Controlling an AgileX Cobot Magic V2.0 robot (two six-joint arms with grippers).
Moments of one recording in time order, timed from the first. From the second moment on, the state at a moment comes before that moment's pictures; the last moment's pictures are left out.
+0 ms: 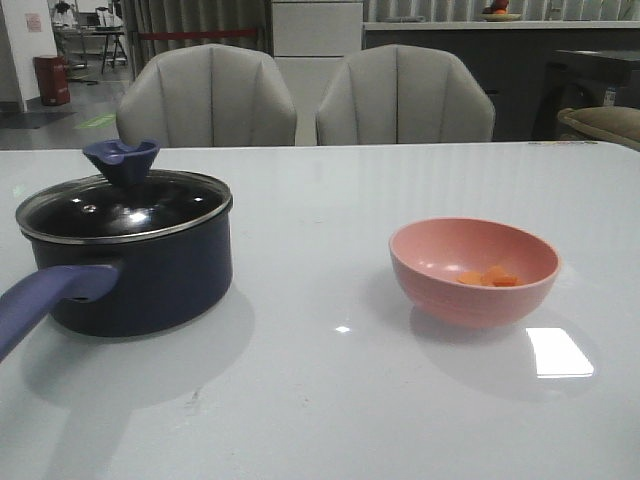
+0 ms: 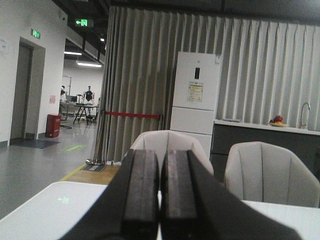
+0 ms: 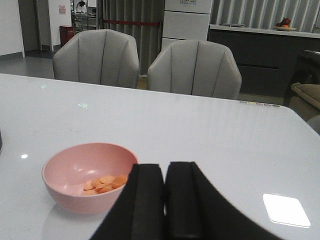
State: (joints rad) left arm 0.03 0.00 0.00 -0.08 -0.28 -0.06; right arm 0.19 -0.01 0.03 -0.01 0.01 0.00
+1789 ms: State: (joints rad) left arm 0.00 0.23 -0.39 -0.09 0.51 -0.06; right arm 0.19 -0.01 0.03 -0.01 0.01 0.00
